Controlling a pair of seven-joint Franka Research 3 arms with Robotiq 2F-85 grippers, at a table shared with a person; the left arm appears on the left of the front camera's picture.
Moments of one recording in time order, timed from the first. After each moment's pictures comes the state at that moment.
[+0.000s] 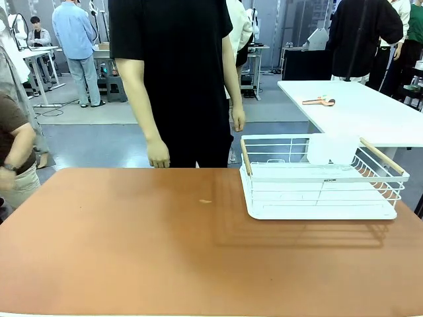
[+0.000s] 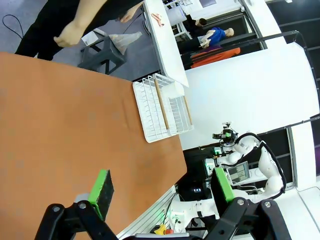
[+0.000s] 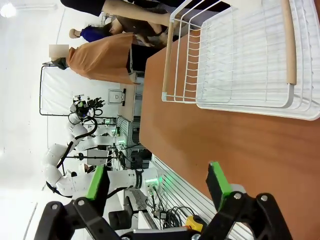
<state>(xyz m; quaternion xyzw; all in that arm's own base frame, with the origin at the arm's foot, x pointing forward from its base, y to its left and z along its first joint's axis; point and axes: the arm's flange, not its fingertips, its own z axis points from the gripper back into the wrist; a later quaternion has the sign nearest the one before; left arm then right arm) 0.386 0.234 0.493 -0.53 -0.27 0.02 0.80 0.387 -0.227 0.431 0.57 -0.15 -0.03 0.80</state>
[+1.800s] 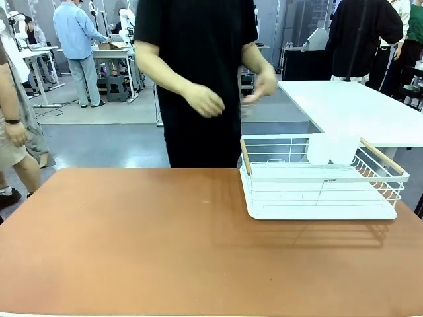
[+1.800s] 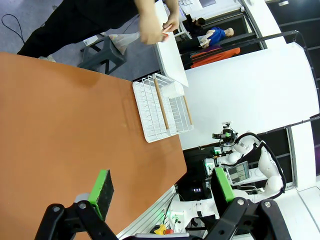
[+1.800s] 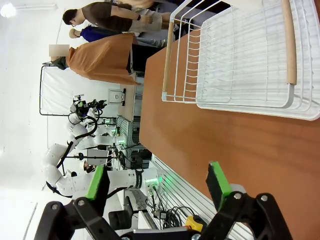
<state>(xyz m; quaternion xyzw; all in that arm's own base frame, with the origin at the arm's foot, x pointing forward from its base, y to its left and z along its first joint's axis) 0.386 0.234 0.493 -0.53 -0.27 0.02 0.80 0.387 -0.227 0.431 0.57 -0.15 -0.03 0.80</state>
